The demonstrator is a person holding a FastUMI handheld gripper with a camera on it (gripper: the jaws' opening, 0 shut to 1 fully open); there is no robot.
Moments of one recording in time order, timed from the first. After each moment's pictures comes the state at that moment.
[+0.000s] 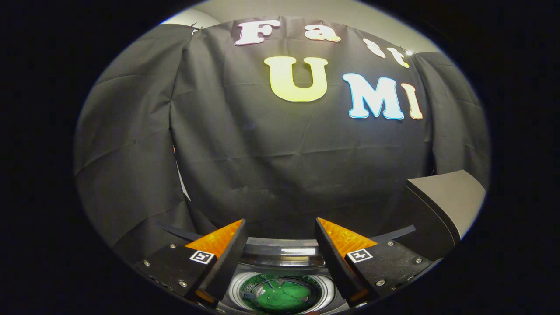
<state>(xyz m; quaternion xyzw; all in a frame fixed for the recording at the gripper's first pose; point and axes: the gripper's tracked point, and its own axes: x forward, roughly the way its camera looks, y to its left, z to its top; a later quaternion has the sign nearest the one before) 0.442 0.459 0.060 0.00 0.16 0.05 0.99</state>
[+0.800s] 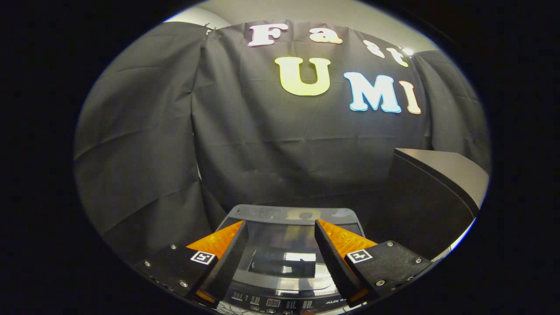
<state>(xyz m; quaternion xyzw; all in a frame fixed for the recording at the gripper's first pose) 0.335 0.463 -0.015 -0.02 0.16 0.09 0.98</state>
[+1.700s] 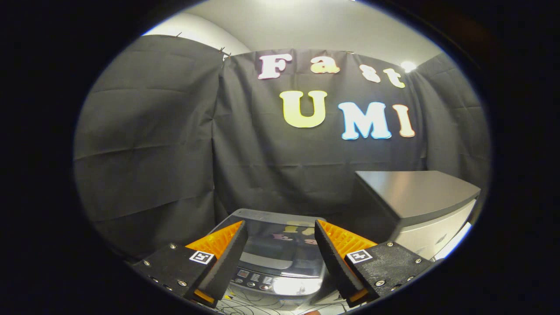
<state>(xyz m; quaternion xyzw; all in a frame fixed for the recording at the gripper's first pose) 0.212 0.325 0.062 -0.01 0.05 0.12 0.99</state>
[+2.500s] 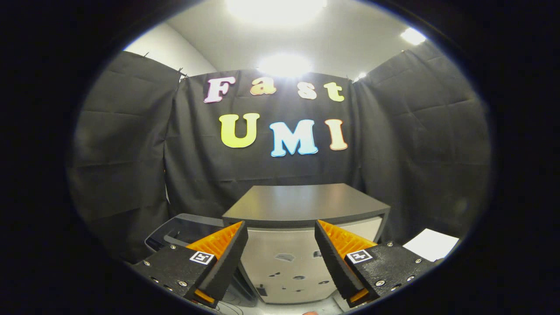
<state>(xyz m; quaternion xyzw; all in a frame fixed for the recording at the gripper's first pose) 0.124 0.050 0.102 -0.01 0.00 -0.01 1.00</state>
